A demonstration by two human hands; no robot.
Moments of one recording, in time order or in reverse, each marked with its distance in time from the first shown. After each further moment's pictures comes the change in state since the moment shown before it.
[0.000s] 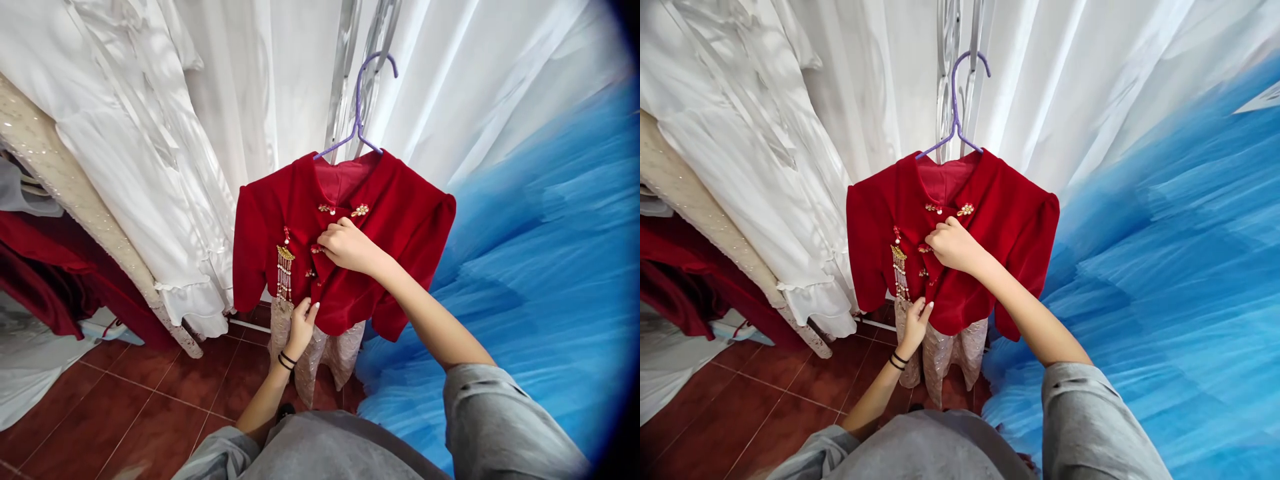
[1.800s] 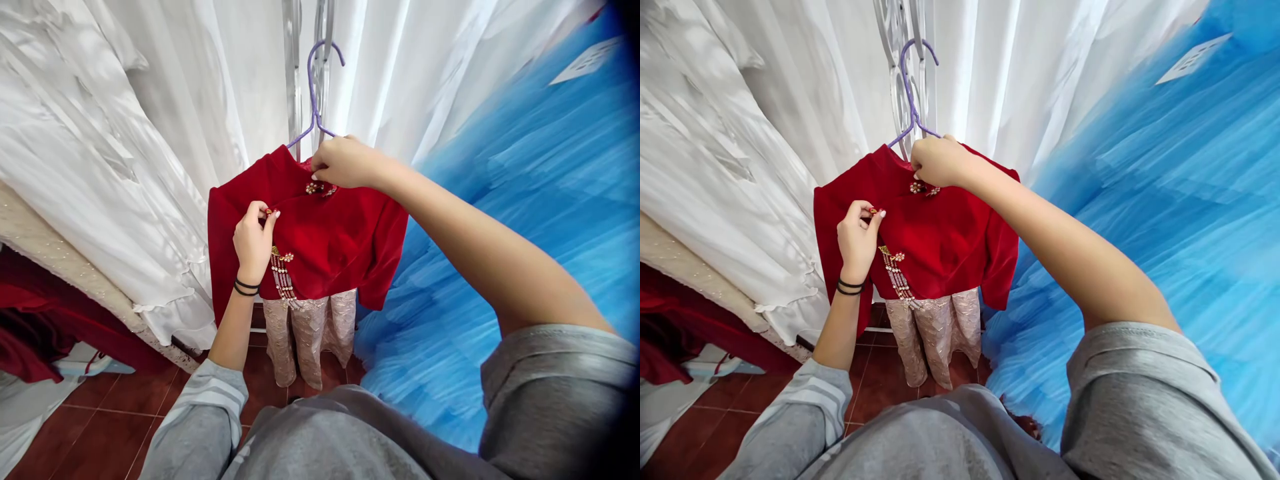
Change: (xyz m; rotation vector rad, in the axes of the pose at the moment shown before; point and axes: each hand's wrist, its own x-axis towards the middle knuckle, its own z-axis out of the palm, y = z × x) left_hand 0.132 0.187 -0.045 0.568 0.204 0.458; right_hand 0.028 0.068 -0.097 0.107 -0.022 0.377
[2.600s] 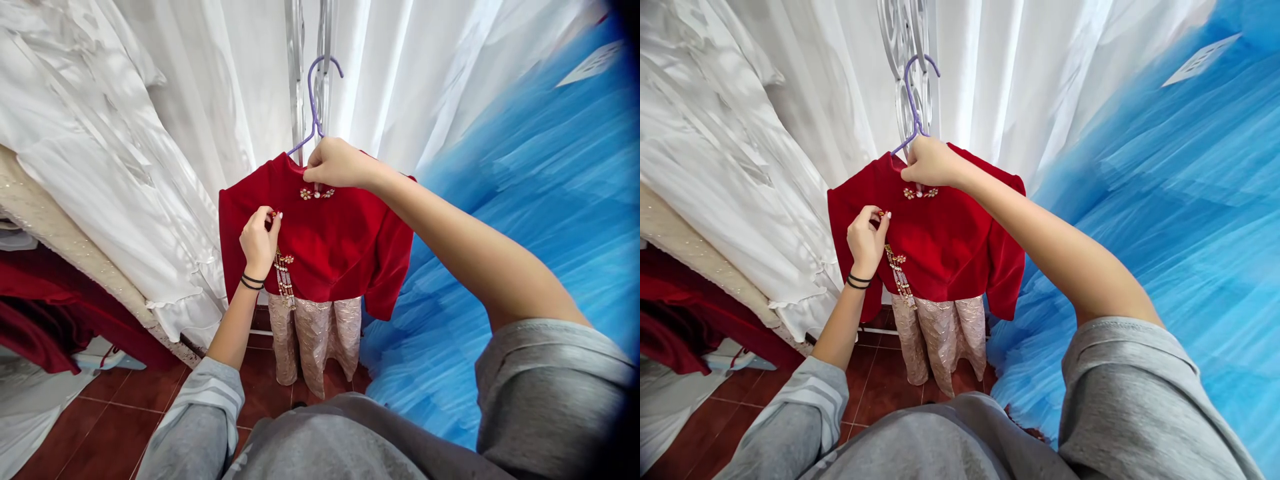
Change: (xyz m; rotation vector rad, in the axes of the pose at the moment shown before) left_hand 0.003 -0.004 0.009 0.094 0.113 0.103; right_hand -0.009 -0.025 -0.015 0.358 0.043 0.088
